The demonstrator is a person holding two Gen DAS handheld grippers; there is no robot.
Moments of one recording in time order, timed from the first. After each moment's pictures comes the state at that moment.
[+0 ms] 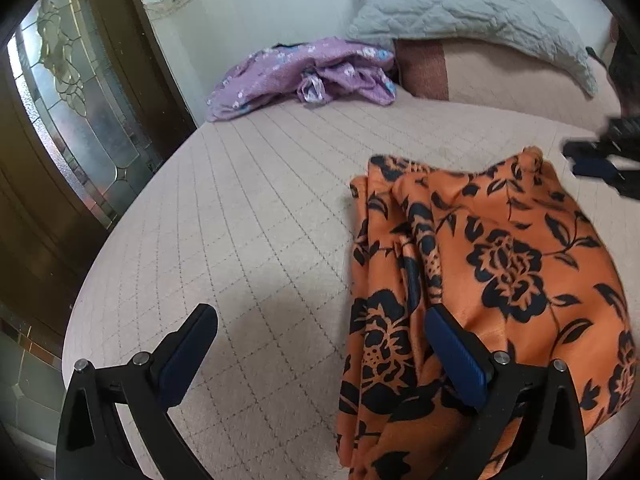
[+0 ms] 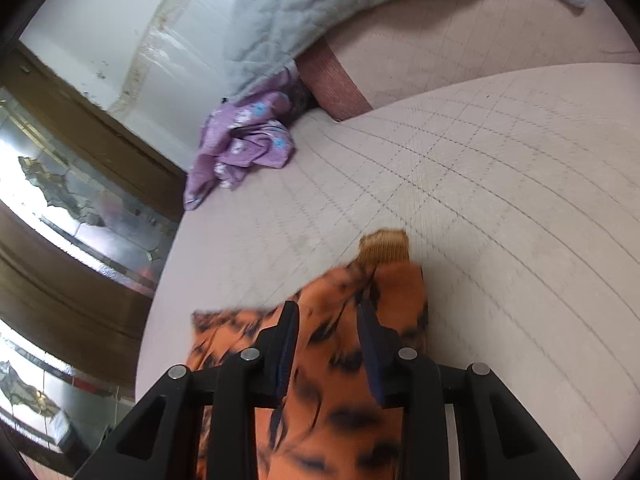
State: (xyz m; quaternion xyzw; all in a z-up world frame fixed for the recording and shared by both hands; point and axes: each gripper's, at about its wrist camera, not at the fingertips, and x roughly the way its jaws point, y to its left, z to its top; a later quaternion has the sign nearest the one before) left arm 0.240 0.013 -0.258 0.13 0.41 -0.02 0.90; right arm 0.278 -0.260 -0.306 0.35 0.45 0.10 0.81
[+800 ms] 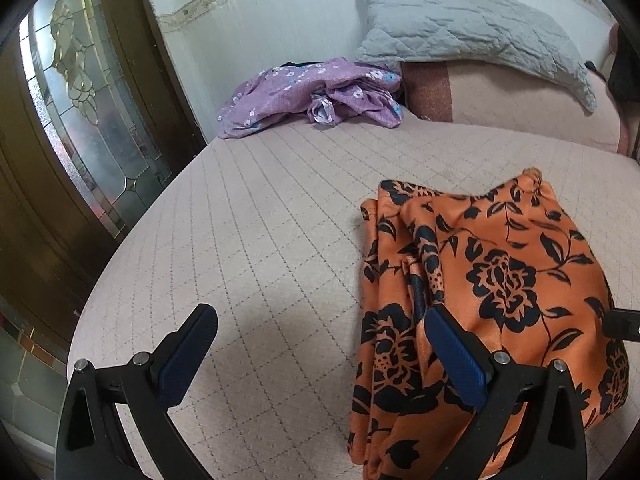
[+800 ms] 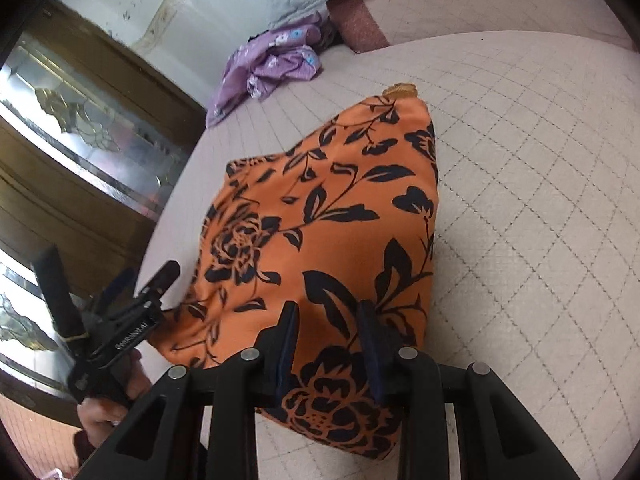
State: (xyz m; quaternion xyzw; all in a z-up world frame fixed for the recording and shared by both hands) left arm 0.233 0.018 -0.248 0.14 0.38 -0.01 0.91; right arm 0.172 -0.203 -0.312 0.31 0.51 0.14 0.79
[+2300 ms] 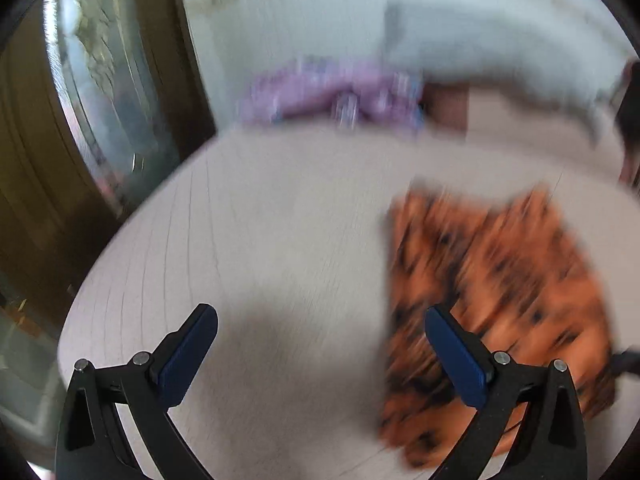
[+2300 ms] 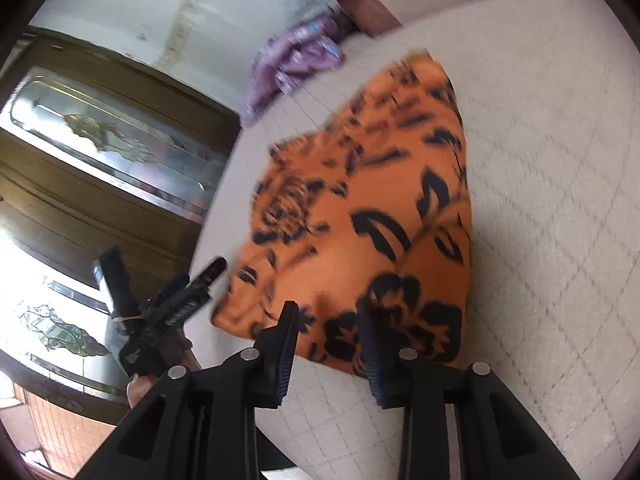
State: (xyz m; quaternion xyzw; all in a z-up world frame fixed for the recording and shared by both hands) left arm 0.222 0.053 -0.229 0.07 0.34 -0.02 0.94; right arm 0.133 -0.206 -0.305 0.39 0.46 0.19 0.77
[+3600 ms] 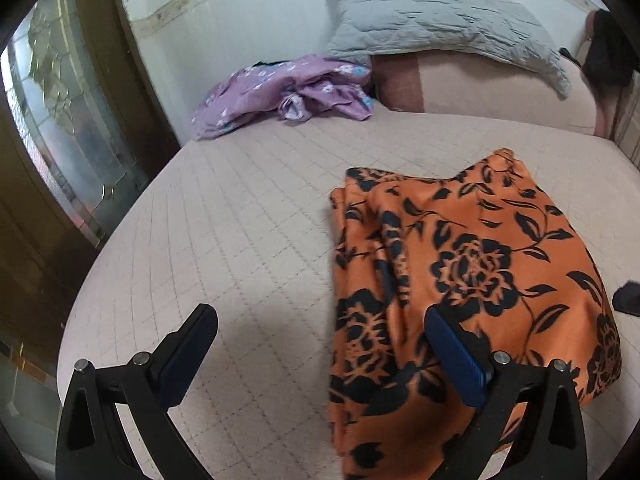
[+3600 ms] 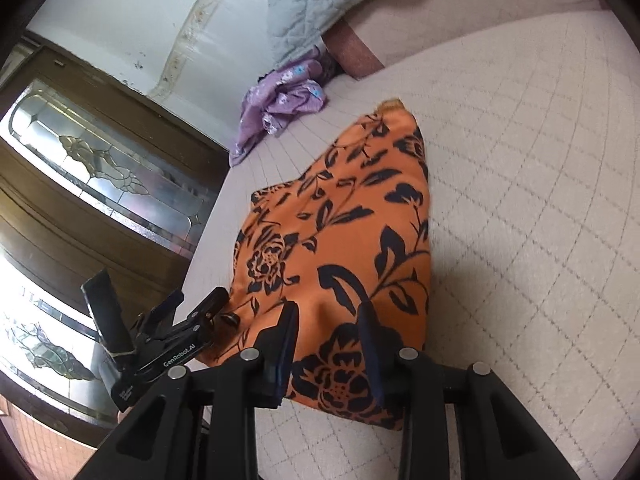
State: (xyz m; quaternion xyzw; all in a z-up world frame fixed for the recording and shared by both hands) left arm 0.229 0.015 -0.254 0.13 0.39 -0.06 0.91; right arm 0.137 -0.220 -0.309 0.39 0.44 0.15 0.80
